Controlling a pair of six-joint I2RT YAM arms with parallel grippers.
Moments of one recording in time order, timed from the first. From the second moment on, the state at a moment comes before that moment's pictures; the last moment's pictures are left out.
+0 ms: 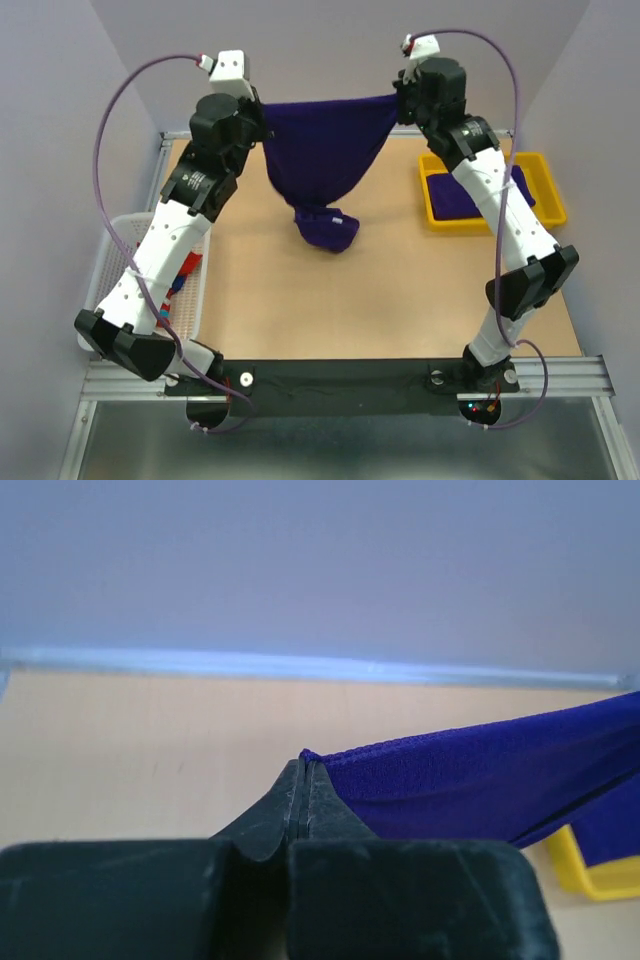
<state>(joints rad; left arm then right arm) -0.46 1.38 1.60 -0.35 -0.33 -0.24 0.45 1.75 1.98 -0.54 0.31 -0.06</state>
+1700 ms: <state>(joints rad) -0.49 1.18 1.90 -0.29 -0.12 0.05 0.42 1.50 2.18 -0.34 -0.13 -0.21</state>
